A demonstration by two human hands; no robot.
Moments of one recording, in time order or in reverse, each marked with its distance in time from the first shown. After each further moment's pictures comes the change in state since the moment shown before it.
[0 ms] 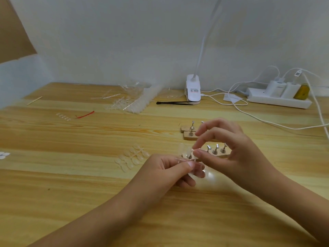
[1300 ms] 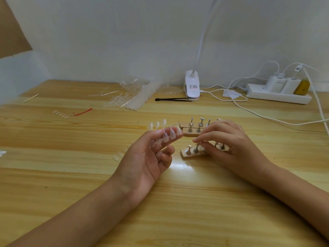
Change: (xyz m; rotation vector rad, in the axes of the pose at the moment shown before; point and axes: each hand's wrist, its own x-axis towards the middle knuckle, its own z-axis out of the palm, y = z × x) left_hand 0.008 0.007 -0.015 -0.728 0.099 -0.044; right_hand 0.000 0.048 0.005 -0.215 0.017 -0.173
